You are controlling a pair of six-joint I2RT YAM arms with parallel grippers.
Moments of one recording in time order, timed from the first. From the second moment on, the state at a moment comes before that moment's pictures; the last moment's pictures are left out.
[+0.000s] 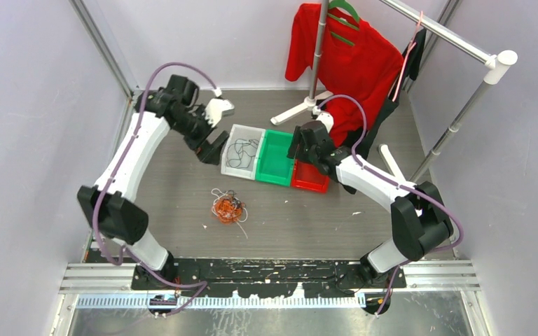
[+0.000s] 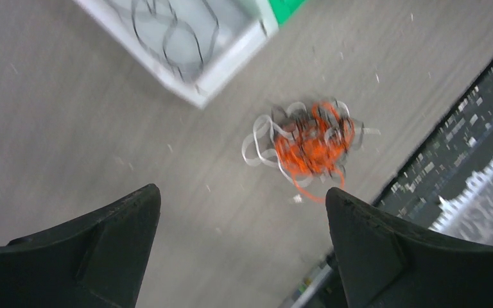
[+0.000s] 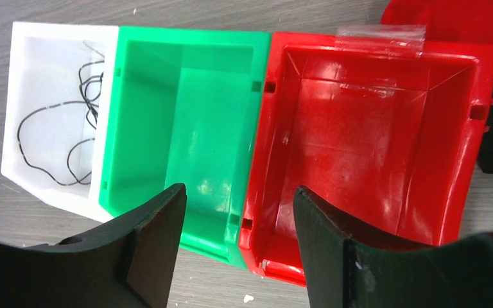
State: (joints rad) left arm -0.31 1.70 1.83 -1.27 0.42 0.58; right arm 0.54 1.51 1.02 -0.18 0.25 0.62
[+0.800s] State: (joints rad) left arm -0.19 1.42 1.33 -1.19 0.56 0.44; right arm 0.64 1.41 0.91 -0.05 0.17 0.71
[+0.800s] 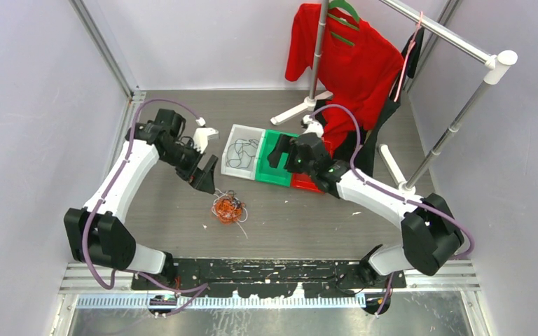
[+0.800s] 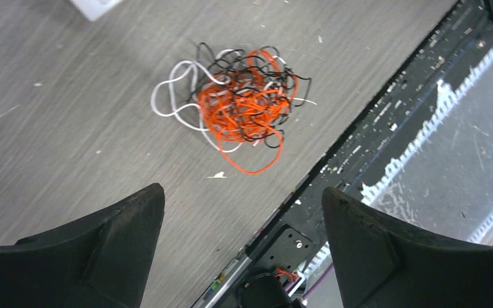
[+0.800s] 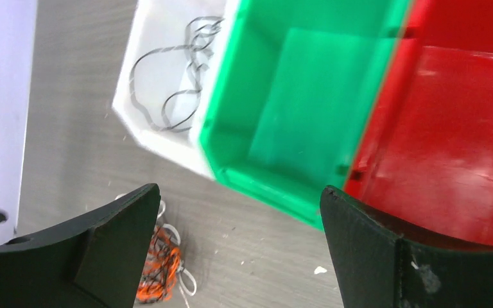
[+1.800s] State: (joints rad) left arm -0.39 1.50 1.06 -0.93 0.59 0.37; right arm 0.79 1.28 0.74 0.08 0.19 0.61
